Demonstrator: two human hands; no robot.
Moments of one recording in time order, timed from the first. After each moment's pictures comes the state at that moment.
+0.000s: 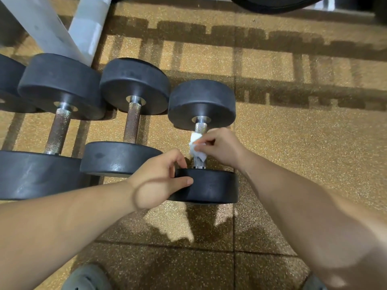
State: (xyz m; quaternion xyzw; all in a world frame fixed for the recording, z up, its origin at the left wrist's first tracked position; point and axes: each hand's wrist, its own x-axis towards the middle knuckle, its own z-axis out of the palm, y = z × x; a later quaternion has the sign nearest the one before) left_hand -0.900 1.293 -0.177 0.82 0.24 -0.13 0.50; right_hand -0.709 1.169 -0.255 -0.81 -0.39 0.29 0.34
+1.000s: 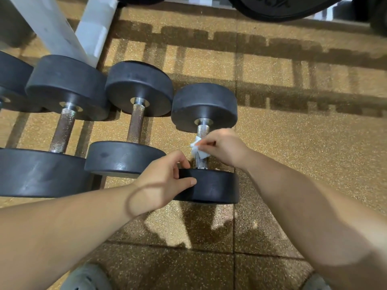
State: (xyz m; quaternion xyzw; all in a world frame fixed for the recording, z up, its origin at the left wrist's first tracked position) left_hand -0.904 1.284 -0.180 0.82 0.27 -0.11 0.49; right_hand -0.704 1.170 -0.248 -0.82 -0.45 0.25 0.23
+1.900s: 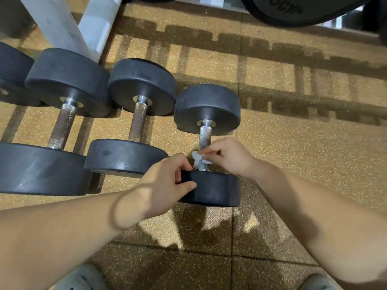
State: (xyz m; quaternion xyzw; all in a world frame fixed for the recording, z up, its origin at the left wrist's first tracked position) left_hand -0.912 1.285 -0.179 0.84 0.25 -0.09 0.47; right_hand -0.713 1.155 -0.246 -0.79 -0.47 0.29 0.26
